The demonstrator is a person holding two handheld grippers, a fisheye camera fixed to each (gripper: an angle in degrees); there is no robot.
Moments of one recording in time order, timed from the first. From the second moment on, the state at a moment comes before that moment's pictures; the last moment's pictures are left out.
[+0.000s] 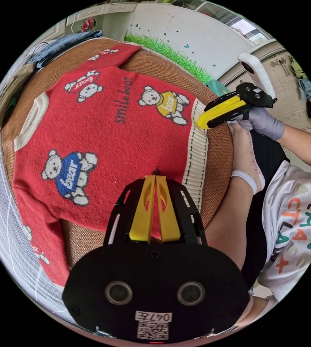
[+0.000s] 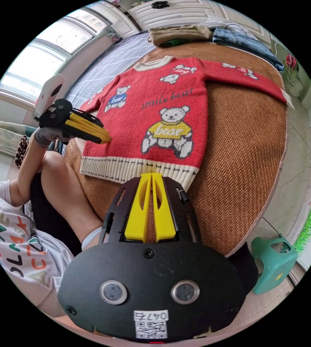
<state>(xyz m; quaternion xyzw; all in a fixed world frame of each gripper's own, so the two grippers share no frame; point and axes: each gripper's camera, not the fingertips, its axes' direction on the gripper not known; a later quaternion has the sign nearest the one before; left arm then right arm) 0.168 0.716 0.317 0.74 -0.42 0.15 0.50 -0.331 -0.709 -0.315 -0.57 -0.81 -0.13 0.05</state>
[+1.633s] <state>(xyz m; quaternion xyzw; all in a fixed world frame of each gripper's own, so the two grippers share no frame) 0.167 0.678 0.294 0.75 -0.38 0.16 0.52 -0.331 -0.683 -0.334 -0.58 -0.81 -0.12 0.03</state>
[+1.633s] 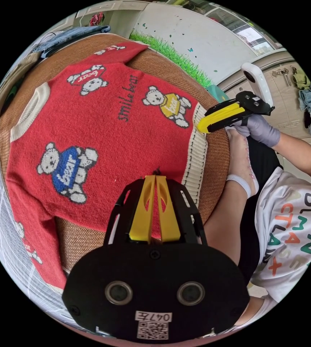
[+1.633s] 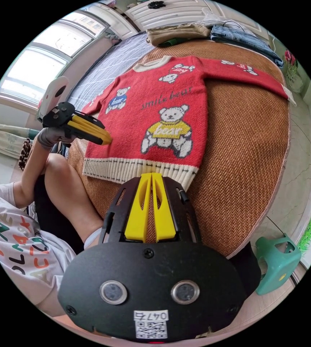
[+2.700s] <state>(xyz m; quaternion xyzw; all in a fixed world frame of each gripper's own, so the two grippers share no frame) 0.131 0.665 0.353 -0.10 -0.76 0.38 0.52 -0.324 -0.682 -0.318 0.29 -0.63 -0.38 -0.61</state>
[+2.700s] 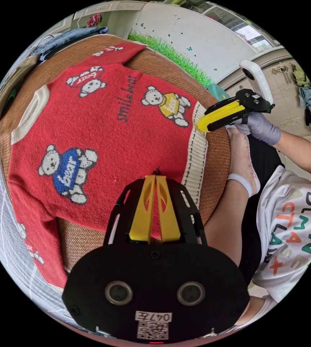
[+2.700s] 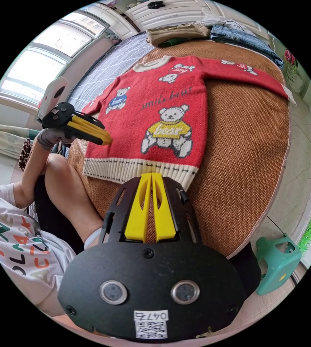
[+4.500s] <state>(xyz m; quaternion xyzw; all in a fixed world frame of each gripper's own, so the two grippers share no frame) 0.453 1.002 -0.257 0.58 -0.46 0.32 0.59 -0.286 -0.655 -0.323 0.30 -0.63 -0.36 -0.62</state>
